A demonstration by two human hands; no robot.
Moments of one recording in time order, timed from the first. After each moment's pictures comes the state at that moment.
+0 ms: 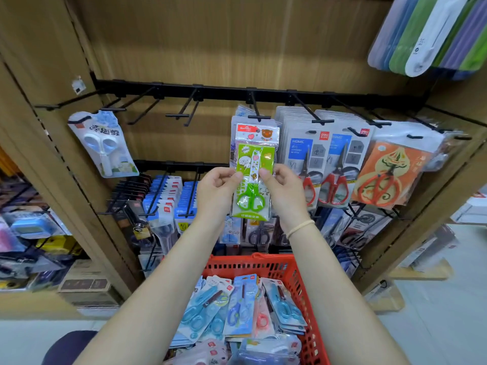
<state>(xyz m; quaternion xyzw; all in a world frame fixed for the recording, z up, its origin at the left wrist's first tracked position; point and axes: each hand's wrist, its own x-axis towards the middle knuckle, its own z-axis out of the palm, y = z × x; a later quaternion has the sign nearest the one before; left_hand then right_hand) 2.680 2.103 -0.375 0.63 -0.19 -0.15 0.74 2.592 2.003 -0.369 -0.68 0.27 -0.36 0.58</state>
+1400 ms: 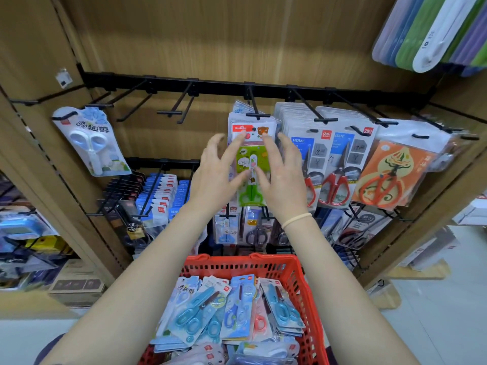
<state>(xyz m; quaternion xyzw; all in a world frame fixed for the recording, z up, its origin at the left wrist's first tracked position) 2.733 2.077 -0.381 0.79 -0.48 0.14 0.35 2.613 1.970 -0.378 -0.88 0.22 -0.41 0.06</state>
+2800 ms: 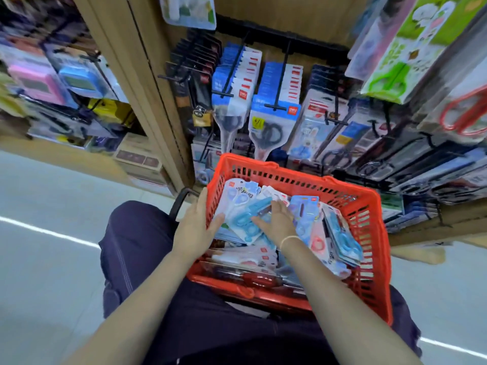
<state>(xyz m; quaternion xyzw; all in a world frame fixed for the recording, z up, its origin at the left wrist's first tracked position) 2.703 2.330 -0.675 0.90 -0.22 -0.17 0.35 2.620 2.112 -0.706 -0.86 0.35 0.15 0.34</state>
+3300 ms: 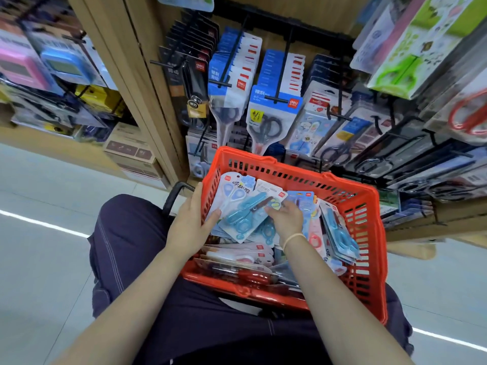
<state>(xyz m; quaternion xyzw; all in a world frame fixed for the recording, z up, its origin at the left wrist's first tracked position) 2.705 2.331 -0.684 0.89 -0.22 -0.18 0.37 2.618 2.112 -0.691 -0.60 0.54 -0.05 0.58</state>
